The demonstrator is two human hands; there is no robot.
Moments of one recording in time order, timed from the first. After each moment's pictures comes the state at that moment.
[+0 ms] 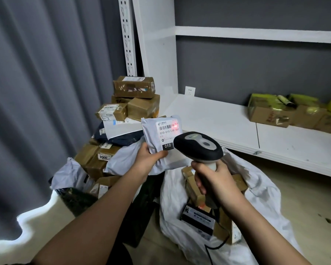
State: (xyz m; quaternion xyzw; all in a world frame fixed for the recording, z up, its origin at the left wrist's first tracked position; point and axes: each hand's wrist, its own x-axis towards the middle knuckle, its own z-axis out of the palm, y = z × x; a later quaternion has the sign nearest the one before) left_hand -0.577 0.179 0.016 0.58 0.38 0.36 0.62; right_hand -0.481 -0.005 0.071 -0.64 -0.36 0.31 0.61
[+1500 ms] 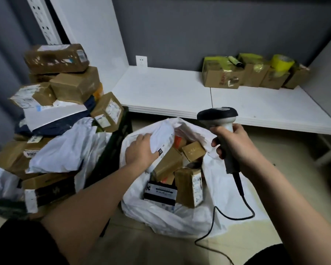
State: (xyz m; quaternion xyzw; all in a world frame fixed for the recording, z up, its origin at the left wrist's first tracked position) left_hand -0.452 0.119 -0.050 0.90 0.39 0.10 0.16; right_hand -0.343 -0.083 0.061 -0.72 -0.15 0.25 0.62
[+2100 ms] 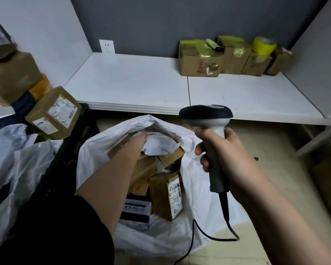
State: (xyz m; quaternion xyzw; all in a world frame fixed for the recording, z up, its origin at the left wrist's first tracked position) left_hand -0.276 0.146 -0.127 0.46 0.61 0.12 0.63; right_hand -0.298 -0.095 0.043 -0.69 -0.09 0.27 0.66
